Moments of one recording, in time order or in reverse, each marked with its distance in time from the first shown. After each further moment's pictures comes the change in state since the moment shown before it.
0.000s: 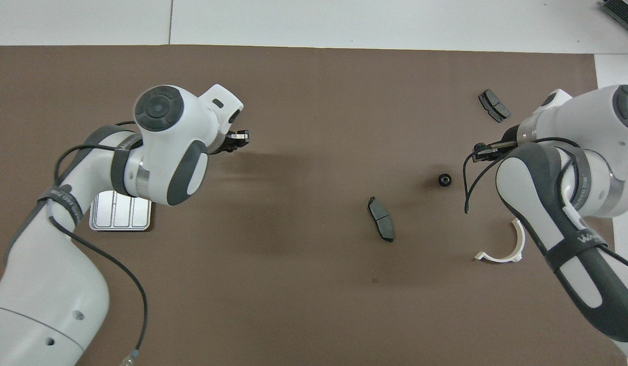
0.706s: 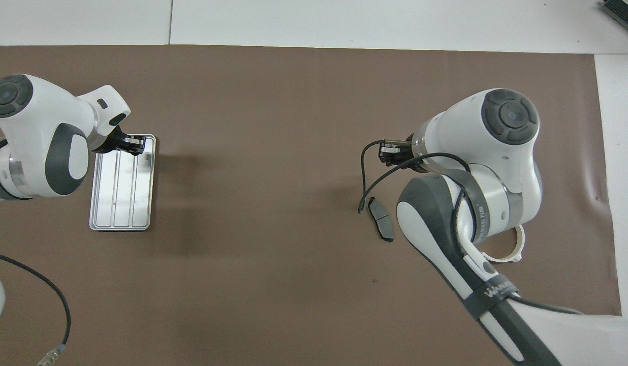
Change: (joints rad) left arm 0.269 -0.049 -0.001 -0.139 0.000 0.013 0.506; right arm 0.038 0.075 0.405 0.113 -0.203 0.054 0.826
